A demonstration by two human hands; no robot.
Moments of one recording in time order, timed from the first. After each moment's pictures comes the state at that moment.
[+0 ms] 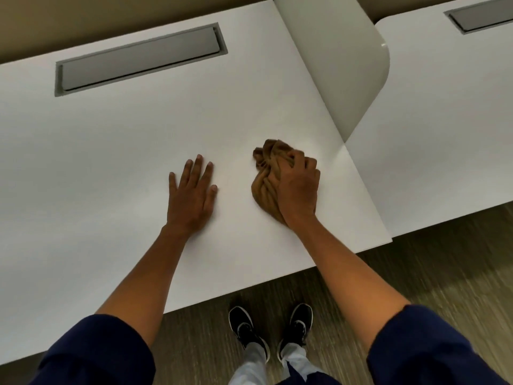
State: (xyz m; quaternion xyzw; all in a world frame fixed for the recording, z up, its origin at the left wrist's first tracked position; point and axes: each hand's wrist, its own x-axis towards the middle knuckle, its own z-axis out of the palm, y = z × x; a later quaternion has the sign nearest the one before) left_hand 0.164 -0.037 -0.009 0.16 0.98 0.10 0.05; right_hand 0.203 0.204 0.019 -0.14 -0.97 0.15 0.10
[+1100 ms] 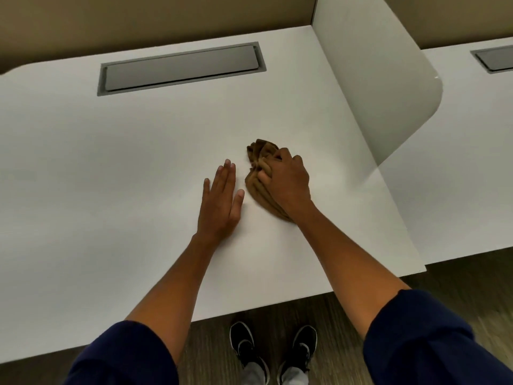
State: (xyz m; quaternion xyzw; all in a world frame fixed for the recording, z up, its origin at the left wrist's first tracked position) left_hand 0.163 -0.040 -0.008 0.14 0.95 0.27 0.01; right_hand 0.138 0.142 0.034 -0.05 -0.96 0.25 0.04
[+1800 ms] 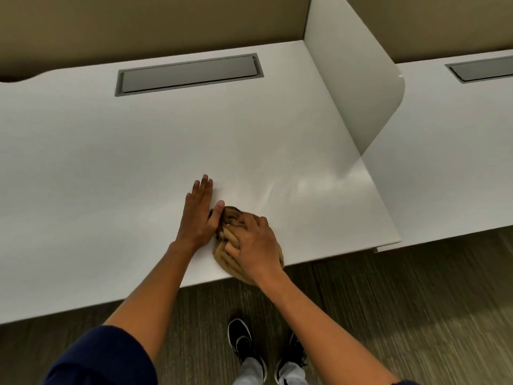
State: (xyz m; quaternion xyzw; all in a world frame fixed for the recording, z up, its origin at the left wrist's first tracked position) left_hand 0.238 -0.098 0.001 0.11 0.94 0.31 0.07; right_hand 0.321 0.063 0.026 0.06 -0.97 0.22 -0.01
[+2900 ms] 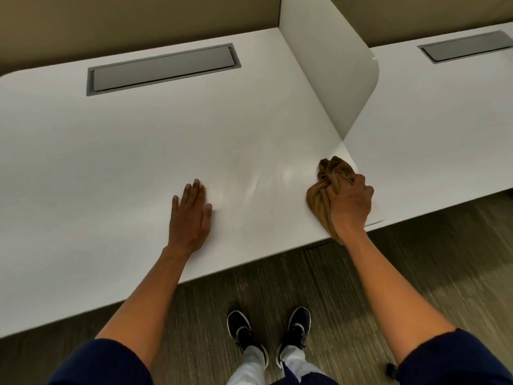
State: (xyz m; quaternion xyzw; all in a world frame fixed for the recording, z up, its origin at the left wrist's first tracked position) left_hand 0.251 -0.095 -0.004 0.13 0.97 0.19 0.06; right_hand 0.298 0.258 0.023 -0.31 -0.94 0.15 0.06
